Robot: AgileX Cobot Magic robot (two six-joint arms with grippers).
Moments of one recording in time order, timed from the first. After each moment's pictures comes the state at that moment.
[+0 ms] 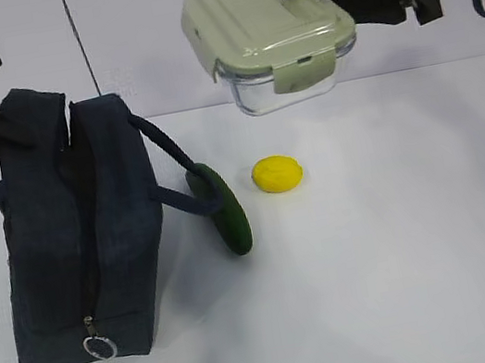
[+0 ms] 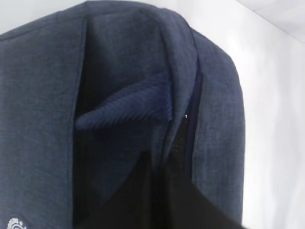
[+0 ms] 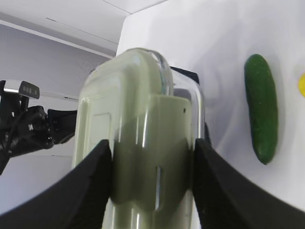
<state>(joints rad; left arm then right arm) -0.16 1.46 -1.08 -0.63 0.70 -0.09 0.06 1.61 -1.33 1.18 1.00 -0.51</state>
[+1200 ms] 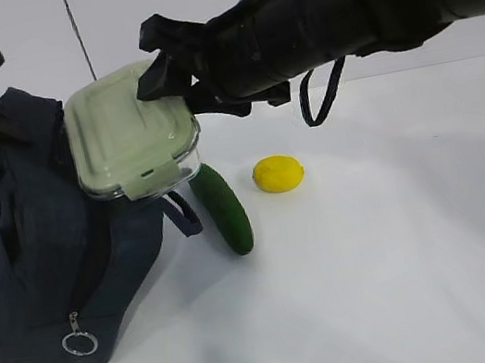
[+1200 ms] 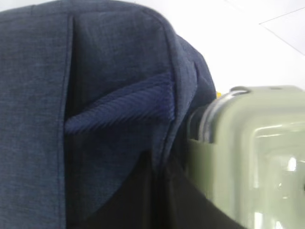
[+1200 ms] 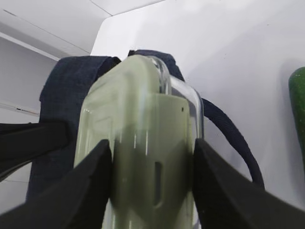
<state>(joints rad) -0.18 1.46 -1.08 -0.58 0.66 -0.18 0.52 1.78 -1.33 1.22 0.40 -0.54</state>
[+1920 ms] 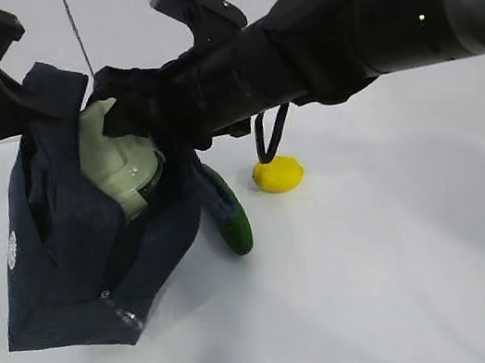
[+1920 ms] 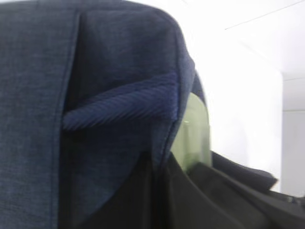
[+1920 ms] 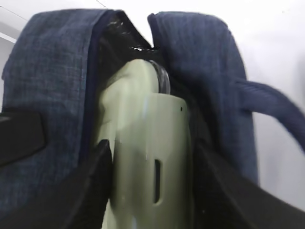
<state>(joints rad) -0.25 1.46 -1.08 -0.69 0.58 -0.18 0.62 1.88 -1.37 1.26 0.27 -0.57</state>
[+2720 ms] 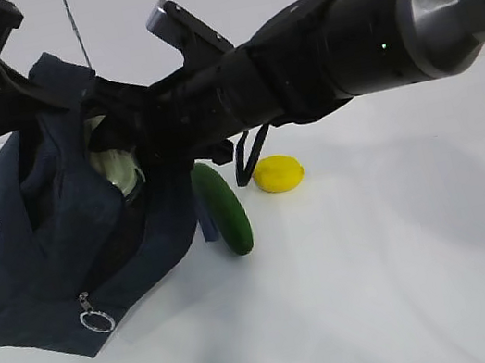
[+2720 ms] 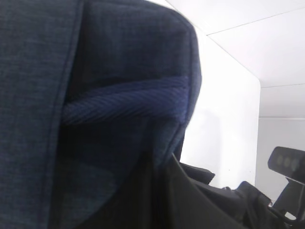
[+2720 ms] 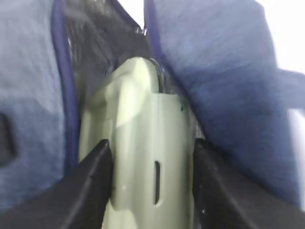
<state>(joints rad) -0.25 1.46 -1.08 -0.77 0.58 -0.18 0.64 1.96 -1.40 1.44 0.31 -0.59</state>
